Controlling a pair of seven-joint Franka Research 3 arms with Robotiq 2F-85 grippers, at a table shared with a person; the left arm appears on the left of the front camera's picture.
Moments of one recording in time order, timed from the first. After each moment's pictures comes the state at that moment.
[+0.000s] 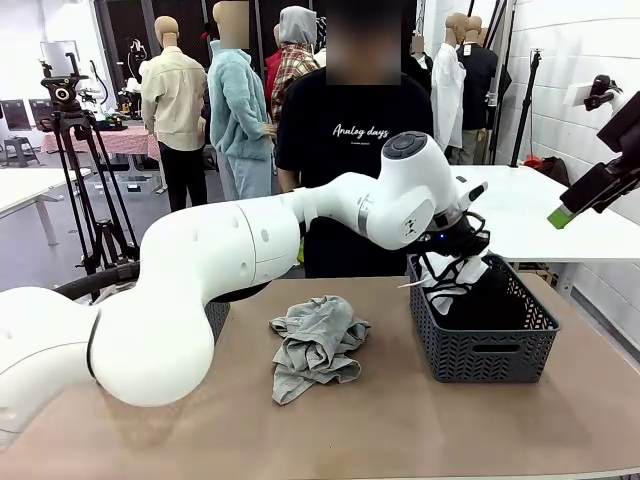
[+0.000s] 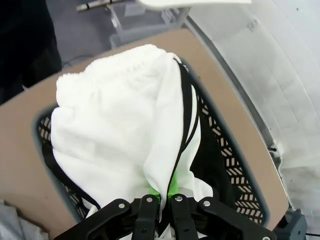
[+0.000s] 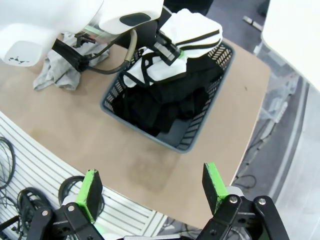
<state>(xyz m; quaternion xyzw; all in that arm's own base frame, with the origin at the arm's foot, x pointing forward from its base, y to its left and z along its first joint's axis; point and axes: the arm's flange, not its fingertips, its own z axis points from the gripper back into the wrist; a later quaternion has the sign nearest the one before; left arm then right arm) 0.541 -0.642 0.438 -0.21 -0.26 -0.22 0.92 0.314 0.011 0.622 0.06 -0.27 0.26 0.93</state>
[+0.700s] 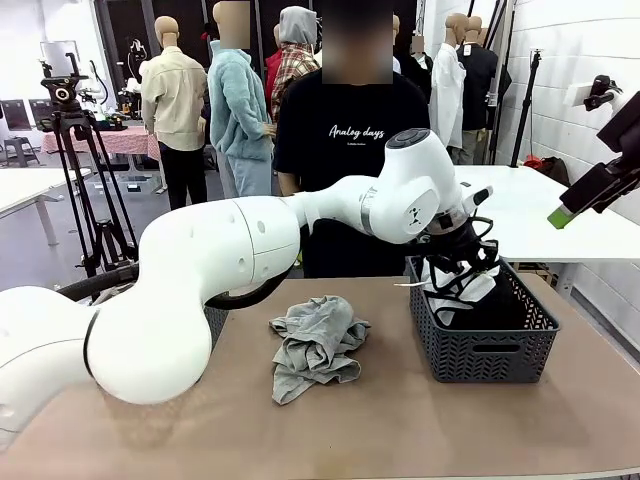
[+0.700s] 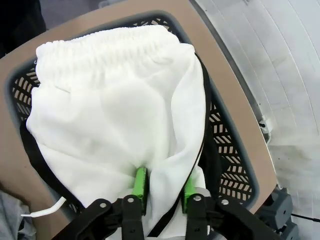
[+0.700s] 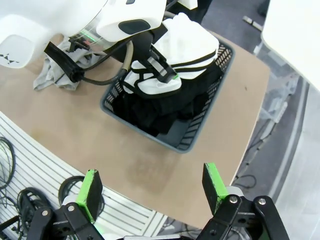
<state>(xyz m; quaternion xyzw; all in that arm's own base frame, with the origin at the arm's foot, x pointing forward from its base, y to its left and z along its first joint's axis) 0.527 -0.644 0.437 -0.22 -0.18 -0.22 0.93 0.314 0.011 0.622 0.06 -0.27 0.26 0.93</state>
